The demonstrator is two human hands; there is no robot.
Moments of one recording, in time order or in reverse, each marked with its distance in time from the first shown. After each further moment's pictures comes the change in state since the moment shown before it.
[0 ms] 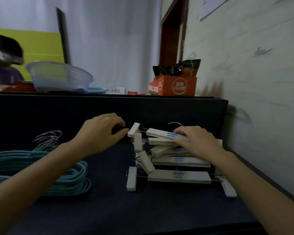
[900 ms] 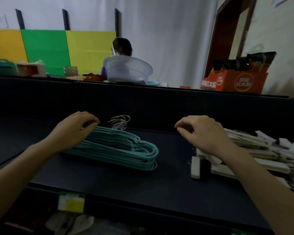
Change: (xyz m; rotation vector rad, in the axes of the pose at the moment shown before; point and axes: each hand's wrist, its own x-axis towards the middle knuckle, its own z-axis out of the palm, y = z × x) left_hand -0.149 -0.157 -0.073 -0.022 -0.042 -0.387; right_hand 0.009 -0.153 0.018 0.154 0.104 -0.312
